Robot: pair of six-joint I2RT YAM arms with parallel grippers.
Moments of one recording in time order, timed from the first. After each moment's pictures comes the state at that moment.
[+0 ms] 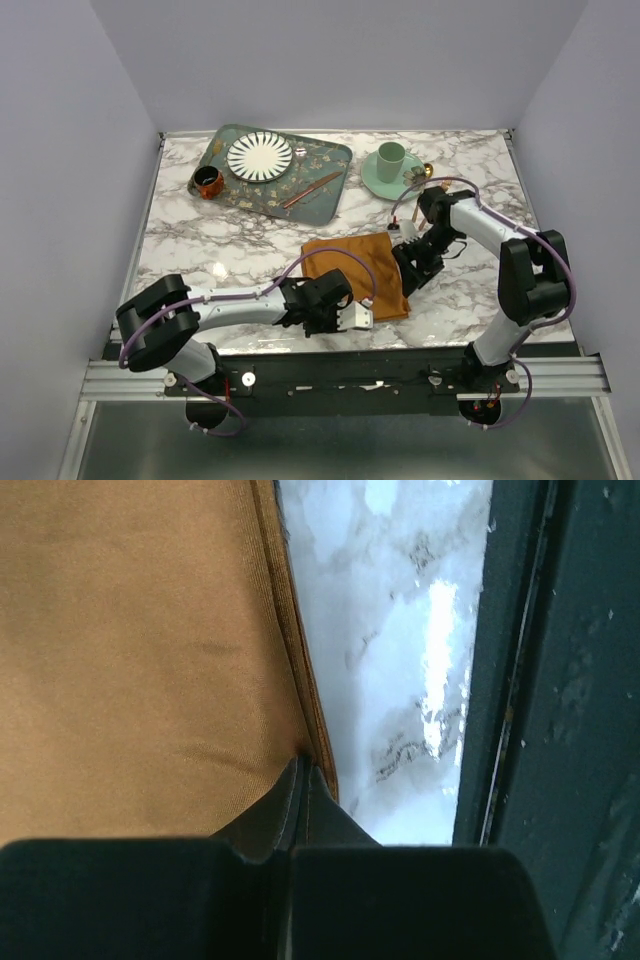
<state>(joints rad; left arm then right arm) -1.12 1.46 0.75 -0.40 0.16 0.44 0.26 1.70 1.13 -1.12 -0.53 -0.44</state>
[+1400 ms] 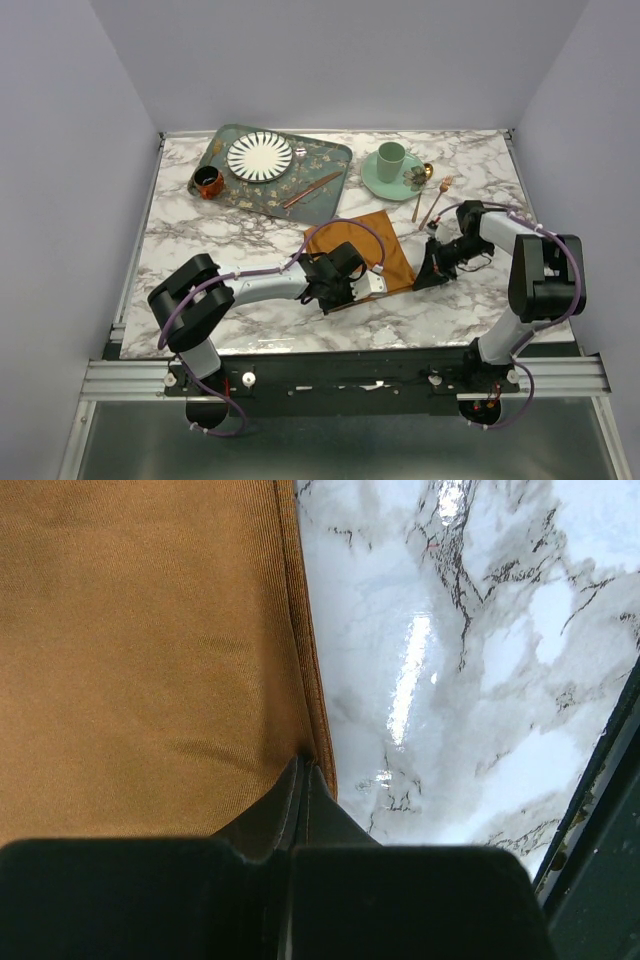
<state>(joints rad) -1.00 1.67 0.97 -0.40 0.18 0.34 -0.01 1.69 0.95 -0.95 -0.77 -0.05</state>
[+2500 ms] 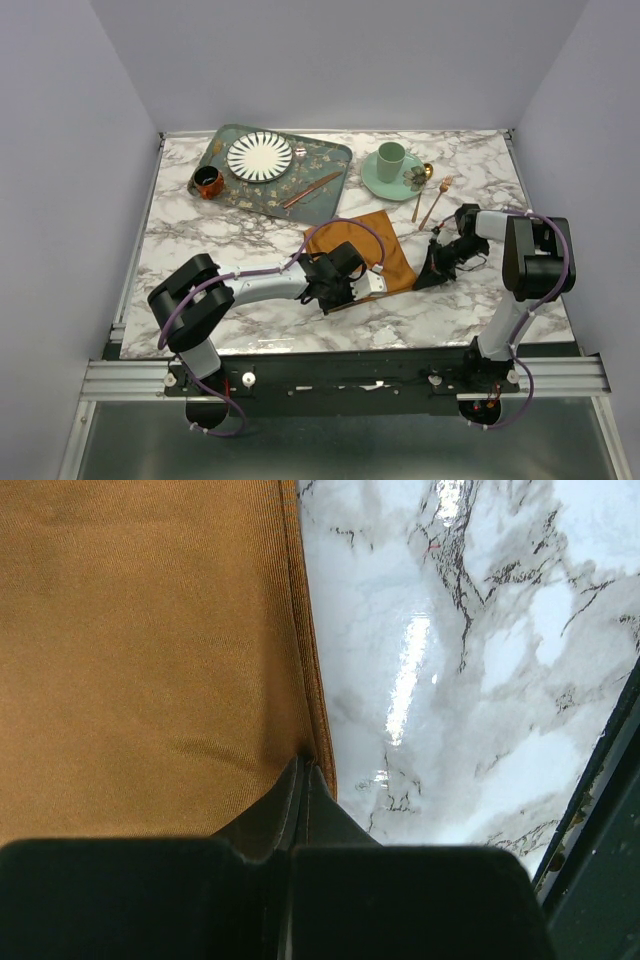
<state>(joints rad) -1.00 1.67 0.97 -0.40 0.18 0.34 -0.05 1.86 0.97 -0.83 -0.69 0.11</state>
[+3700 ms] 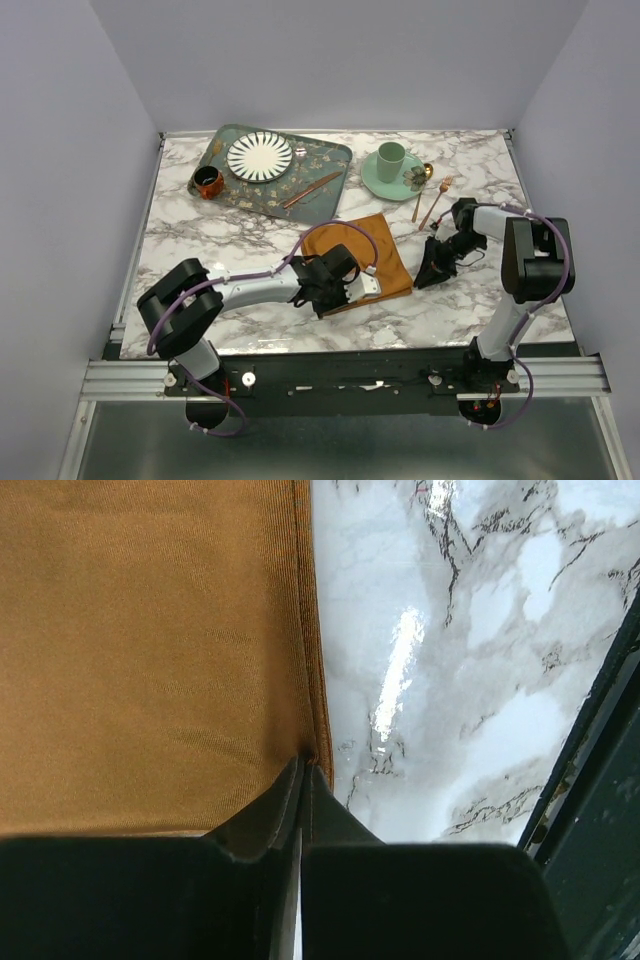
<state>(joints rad) -1.00 1.60 0.91 -0.42 0.18 0.31 -0.01 1.85 1.01 -0.86 -0.60 0.10</state>
